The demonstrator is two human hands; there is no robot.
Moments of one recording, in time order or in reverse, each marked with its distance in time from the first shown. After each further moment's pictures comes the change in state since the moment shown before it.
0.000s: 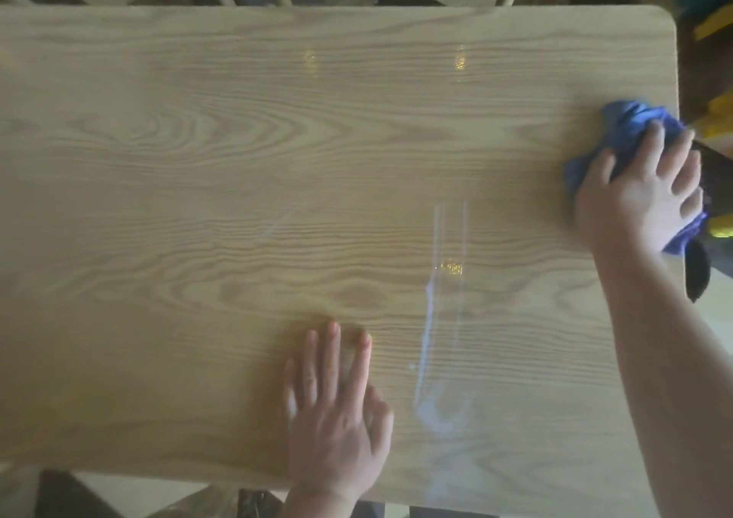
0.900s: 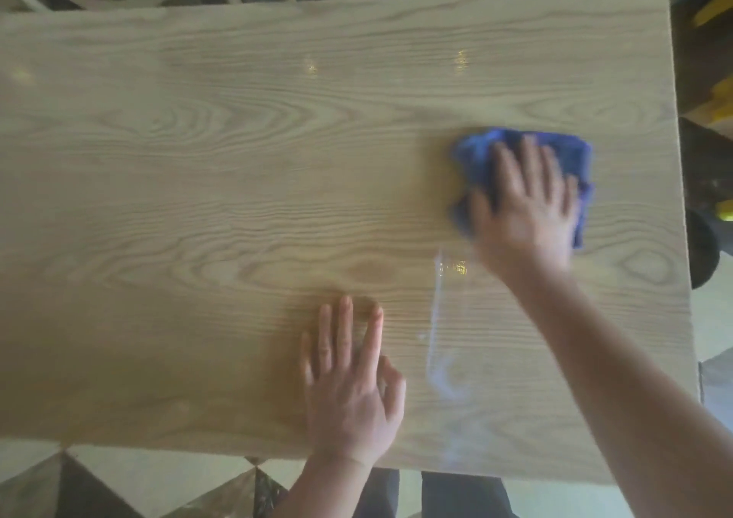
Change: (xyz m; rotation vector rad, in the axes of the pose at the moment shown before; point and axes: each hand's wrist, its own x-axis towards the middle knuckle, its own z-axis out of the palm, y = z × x) left_hand -0.002 -0.001 0.001 -0.032 0.016 0.031; right_hand -0.107 -0.025 0.015 -0.025 -0.145 -0.451
